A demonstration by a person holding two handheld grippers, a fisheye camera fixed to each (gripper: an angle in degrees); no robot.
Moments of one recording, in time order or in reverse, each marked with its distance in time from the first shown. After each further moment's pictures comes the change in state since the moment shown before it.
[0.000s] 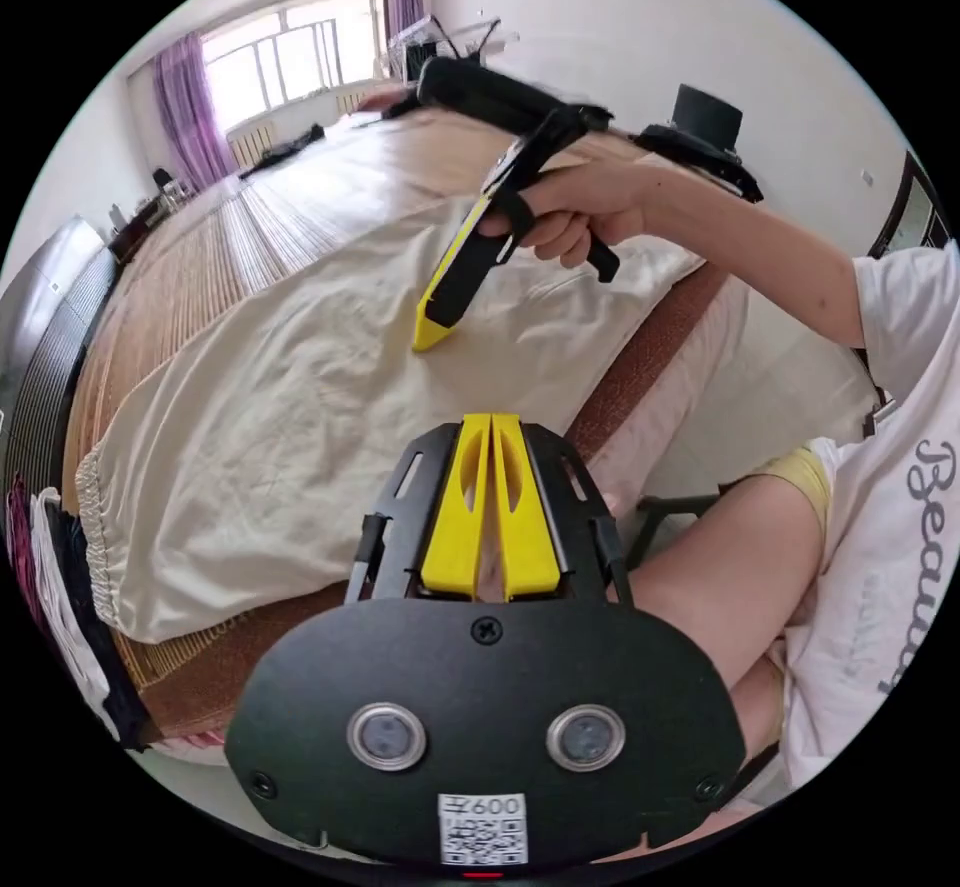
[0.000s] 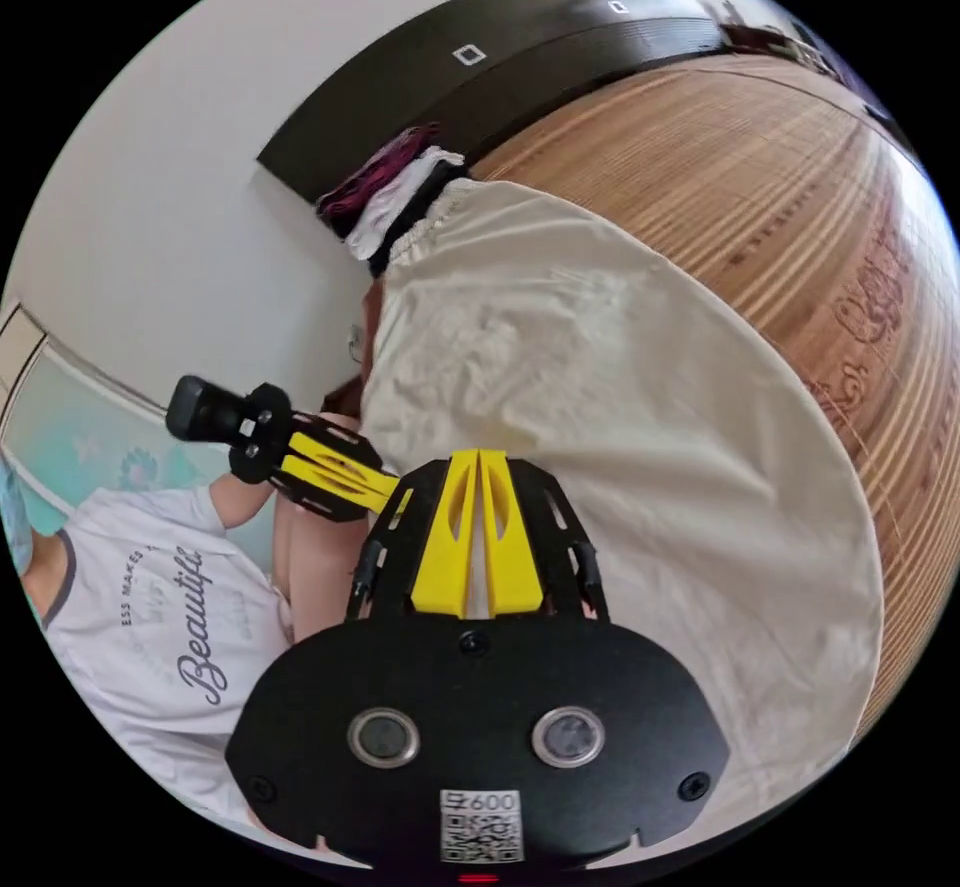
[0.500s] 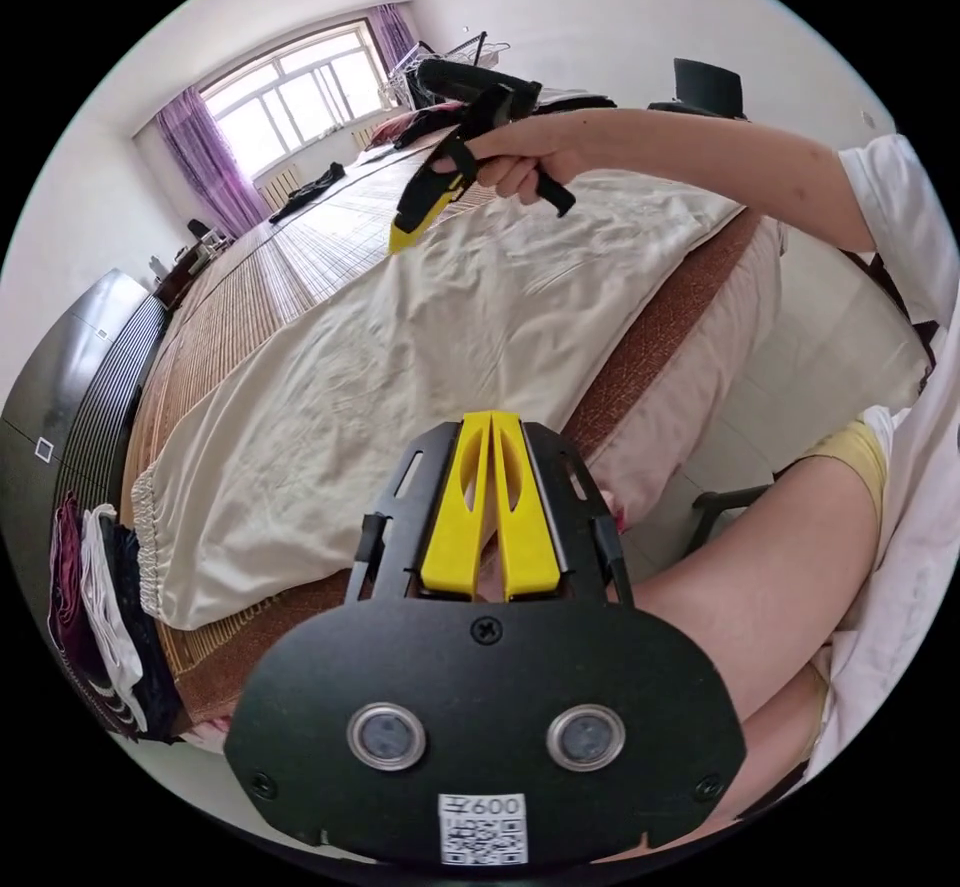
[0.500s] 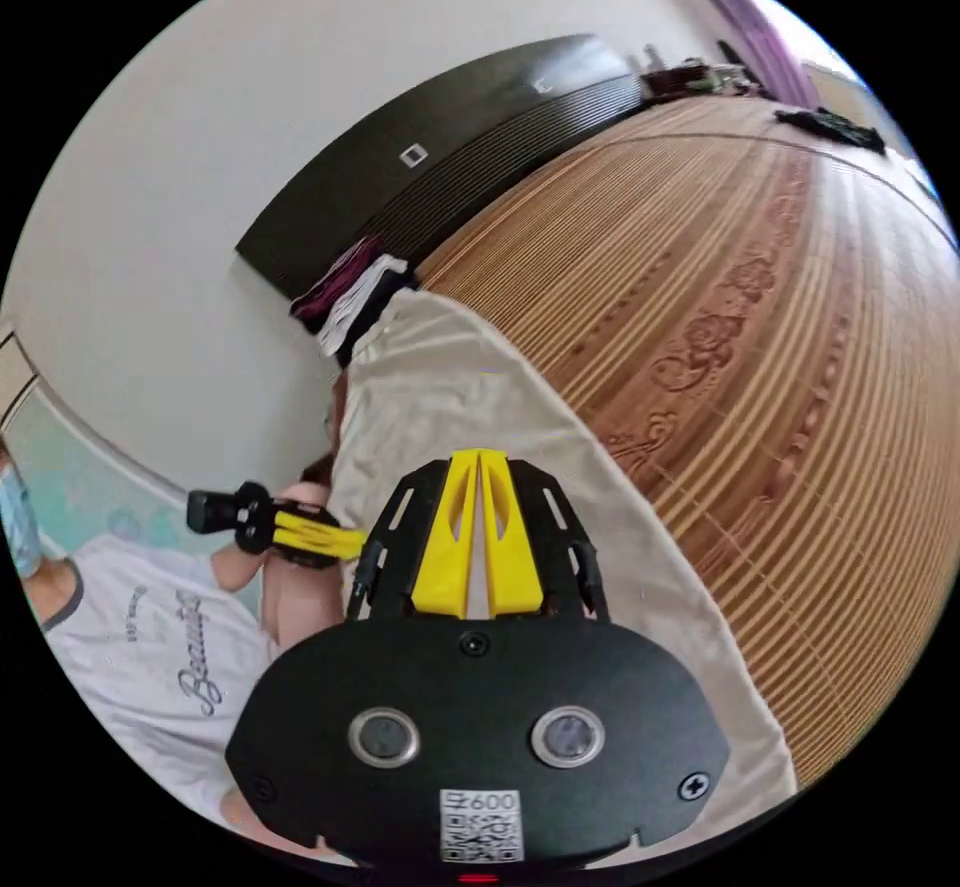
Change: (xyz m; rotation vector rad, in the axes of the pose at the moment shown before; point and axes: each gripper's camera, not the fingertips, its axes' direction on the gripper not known) left arm 0.094 0.078 0.062 0.011 -0.182 0.080; right arm 0.100 0.067 -0.082 0.103 -0.037 -0.008
